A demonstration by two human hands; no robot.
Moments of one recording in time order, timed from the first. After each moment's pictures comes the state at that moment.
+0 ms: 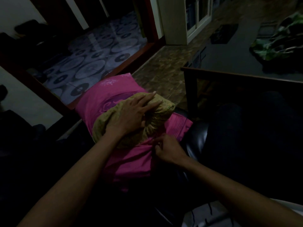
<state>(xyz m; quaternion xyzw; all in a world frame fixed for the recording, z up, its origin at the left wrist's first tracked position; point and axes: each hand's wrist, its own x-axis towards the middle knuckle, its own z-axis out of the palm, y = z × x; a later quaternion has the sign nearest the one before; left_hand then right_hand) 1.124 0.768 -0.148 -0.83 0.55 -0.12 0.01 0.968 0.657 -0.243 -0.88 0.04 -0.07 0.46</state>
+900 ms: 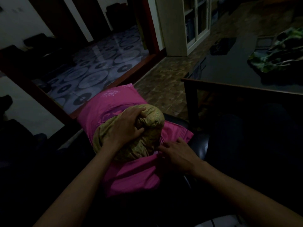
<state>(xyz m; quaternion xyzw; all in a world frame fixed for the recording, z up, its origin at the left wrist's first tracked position) 1.123 0.785 -0.143 -0.85 0.48 -0.12 -0.16 0.974 0.616 -0.247 -0.98 -0.12 -0.08 0.11</state>
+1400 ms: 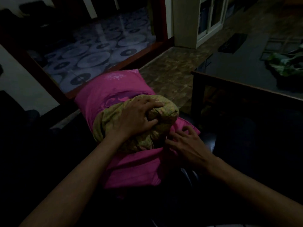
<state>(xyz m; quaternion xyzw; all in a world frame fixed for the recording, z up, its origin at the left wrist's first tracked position) 1.119 0.777 -0.149 -0.86 0.46 -0.13 -0.15 0.982 0.602 -0.237 -0.96 -0.19 -0.21 -0.01</state>
